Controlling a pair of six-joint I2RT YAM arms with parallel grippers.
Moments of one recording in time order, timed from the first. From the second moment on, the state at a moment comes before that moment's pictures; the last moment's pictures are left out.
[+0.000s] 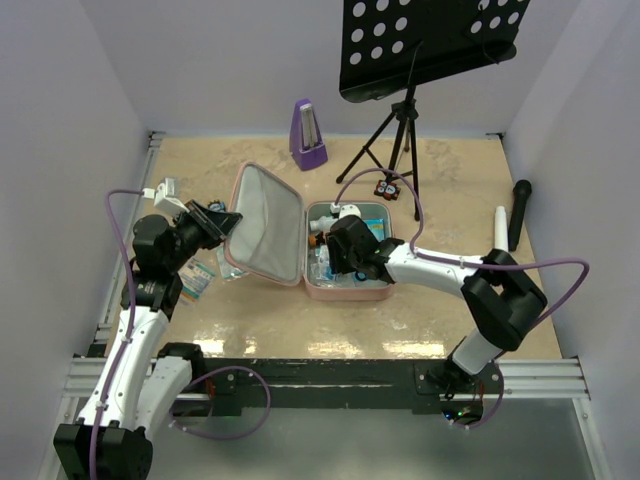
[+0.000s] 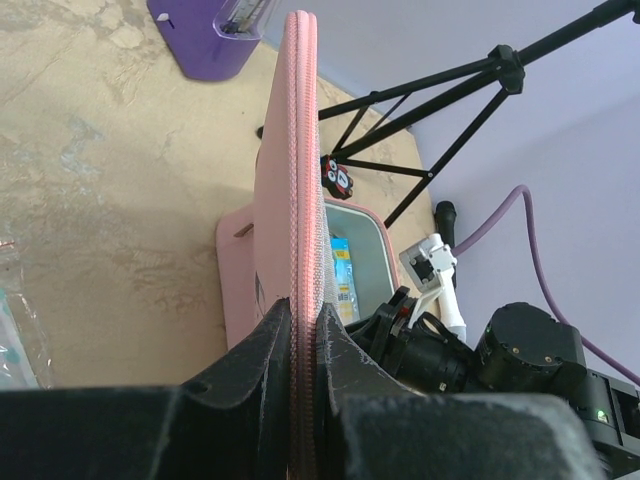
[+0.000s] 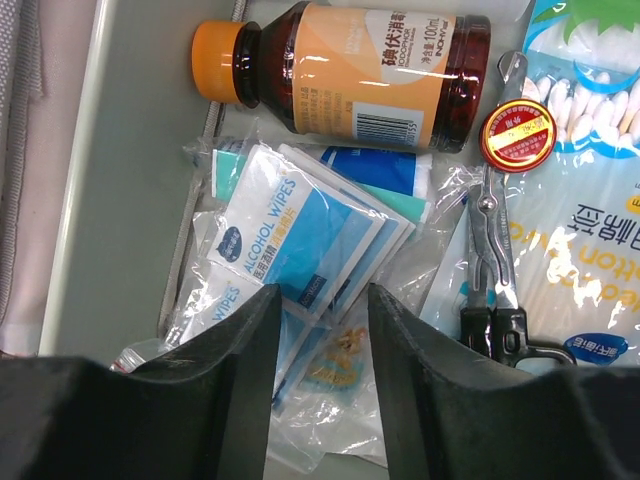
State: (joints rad) left arm -0.06 0.75 0.64 -0.07 0.39 -0.79; right arm 0.81 1.62 0.94 -0.17 0.22 0.48
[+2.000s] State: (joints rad) left arm -0.05 0.74 0.63 -0.06 0.39 -0.79; right arm 0.83 1.48 1.53 -0.33 0.12 0.45
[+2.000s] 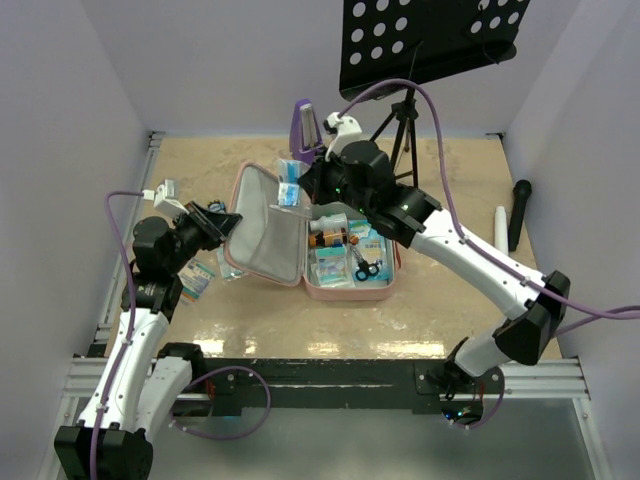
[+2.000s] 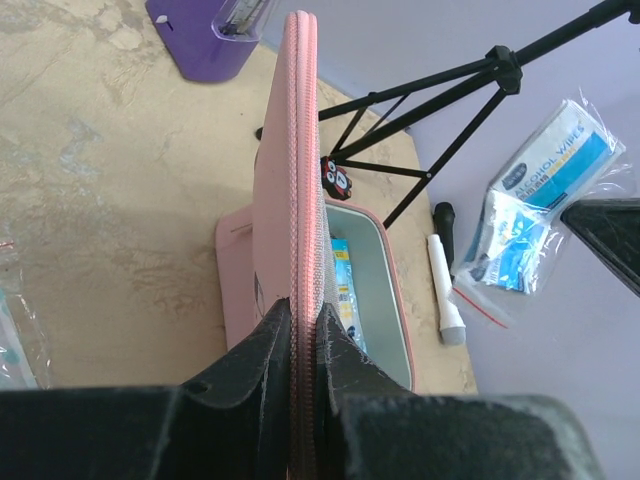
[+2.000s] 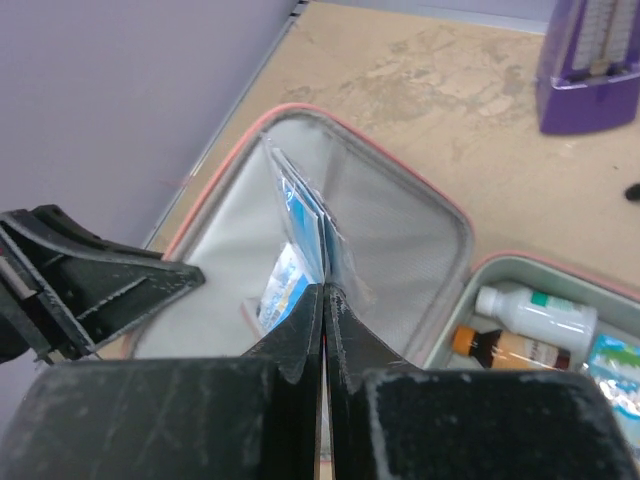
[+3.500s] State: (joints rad) left arm -0.06 0.66 0.62 -0.14 0.36 -0.76; right arm 0.77 1.43 1.22 -0.48 0.52 0.36
